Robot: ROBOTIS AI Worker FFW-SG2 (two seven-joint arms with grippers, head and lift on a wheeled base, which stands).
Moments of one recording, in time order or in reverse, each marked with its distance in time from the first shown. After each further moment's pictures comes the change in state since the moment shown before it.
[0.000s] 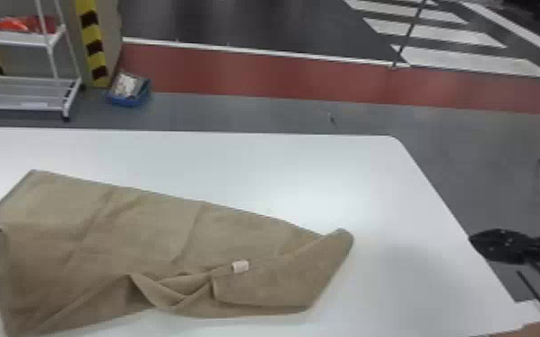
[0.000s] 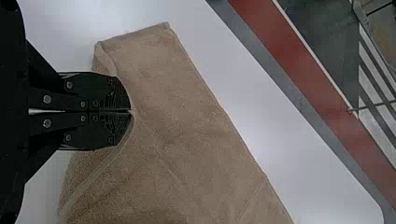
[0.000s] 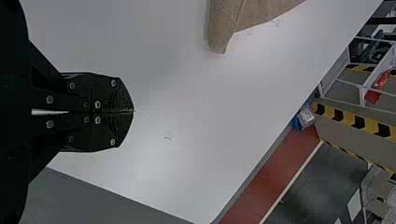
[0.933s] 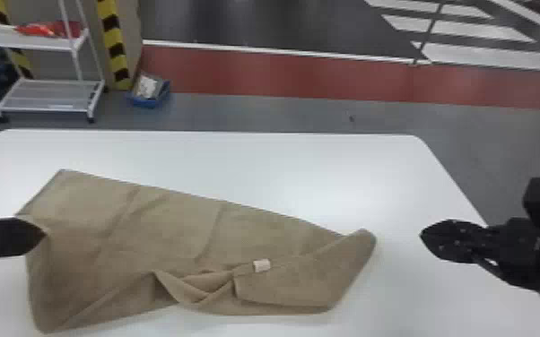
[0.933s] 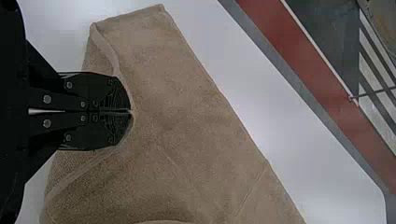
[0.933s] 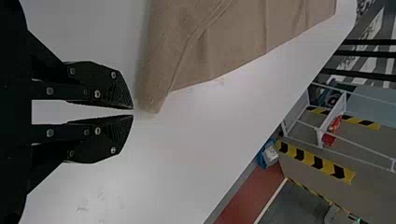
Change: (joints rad) left arm 0.010 -0.006 -0.027 0.020 0.002 -0.032 0.000; right arm -0.012 0.098 0.265 -0.189 0.005 0.122 -0.016
